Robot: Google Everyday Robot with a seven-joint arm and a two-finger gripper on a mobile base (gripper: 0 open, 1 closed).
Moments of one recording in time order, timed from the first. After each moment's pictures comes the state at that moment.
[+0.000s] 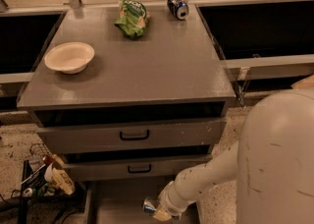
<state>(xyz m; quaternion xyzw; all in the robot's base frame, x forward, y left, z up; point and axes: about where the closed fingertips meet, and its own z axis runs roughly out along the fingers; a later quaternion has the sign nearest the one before) 0.383 -0.009 0.398 -0.58 0.79 0.17 0.13</state>
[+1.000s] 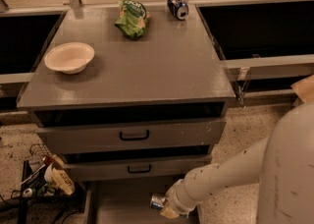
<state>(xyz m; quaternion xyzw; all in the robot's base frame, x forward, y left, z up) 0.386 -0.036 0.418 -0.56 0.80 0.15 0.14</state>
